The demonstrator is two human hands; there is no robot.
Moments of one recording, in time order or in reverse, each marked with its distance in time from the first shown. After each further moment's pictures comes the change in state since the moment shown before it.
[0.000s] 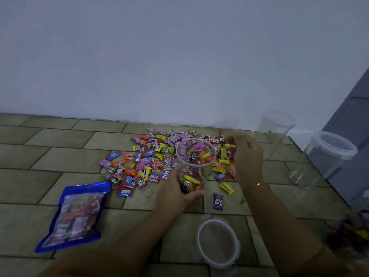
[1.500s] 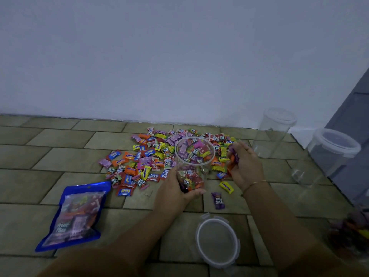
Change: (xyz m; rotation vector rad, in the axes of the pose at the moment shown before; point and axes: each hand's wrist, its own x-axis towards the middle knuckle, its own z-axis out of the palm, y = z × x) left_hand -0.002 0.002 0.000 -0.009 -0.009 -0.019; right_hand 0.017 0.045 -0.010 0.542 0.036 0.509
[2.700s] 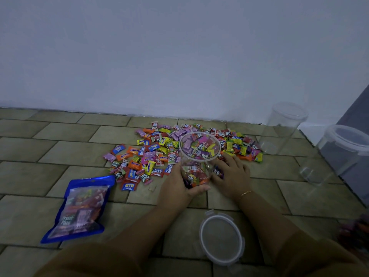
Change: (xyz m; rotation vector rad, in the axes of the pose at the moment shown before) left_hand 0.000 0.002 0.000 -0.006 0.025 -0.004; right_hand 0.013 0.062 -0.039 -1.874 -0.300 -0.549
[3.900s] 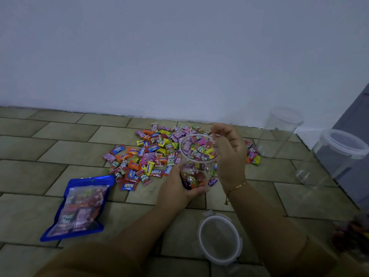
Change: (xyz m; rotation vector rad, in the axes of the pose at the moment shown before) left_hand -0.003 0.006 -0.003 -0.007 -0.037 -0.025; right_hand -0.012 -0.092 -0.100 1.459 0.525 -0.033
